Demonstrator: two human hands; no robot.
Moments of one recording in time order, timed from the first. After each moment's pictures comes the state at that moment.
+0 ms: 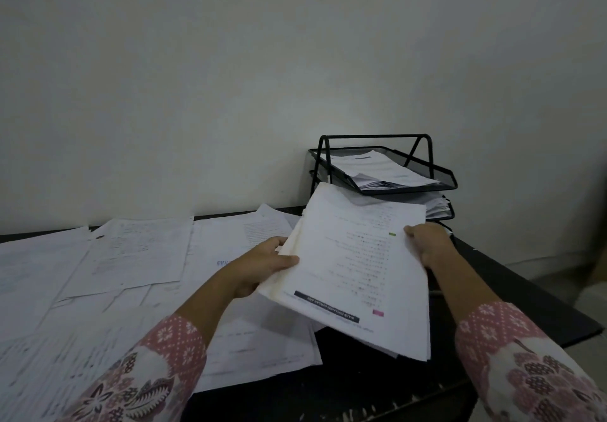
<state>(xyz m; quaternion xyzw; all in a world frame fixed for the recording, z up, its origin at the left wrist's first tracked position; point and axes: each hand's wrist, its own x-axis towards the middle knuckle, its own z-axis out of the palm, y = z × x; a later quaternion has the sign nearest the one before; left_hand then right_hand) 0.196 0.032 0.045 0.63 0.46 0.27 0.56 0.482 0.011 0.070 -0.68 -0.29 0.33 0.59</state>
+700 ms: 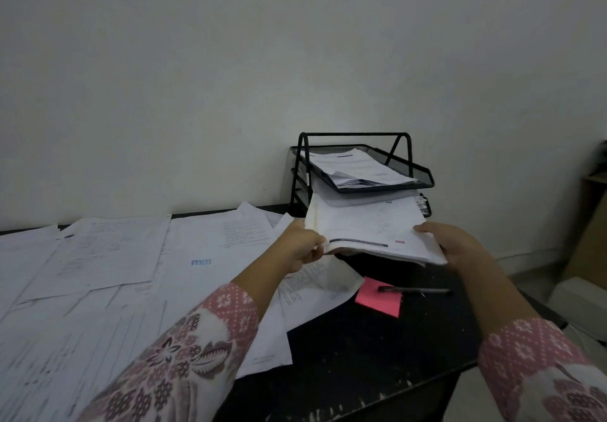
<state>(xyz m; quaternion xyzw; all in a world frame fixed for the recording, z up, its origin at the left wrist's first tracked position) 0.308 0.037 0.063 0.50 0.43 0.37 0.65 0.546 -0.019 0.076 -0.66 -0.28 0.43 0.54</state>
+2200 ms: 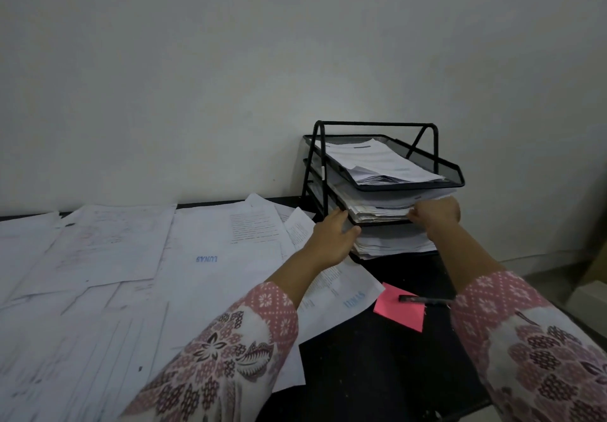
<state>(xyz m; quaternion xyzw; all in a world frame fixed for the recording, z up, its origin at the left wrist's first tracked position) 0.330 0.075 0.041 0.78 0.42 0.30 0.34 0.534 0.089 0.074 -0.68 -0.28 0.25 0.63</state>
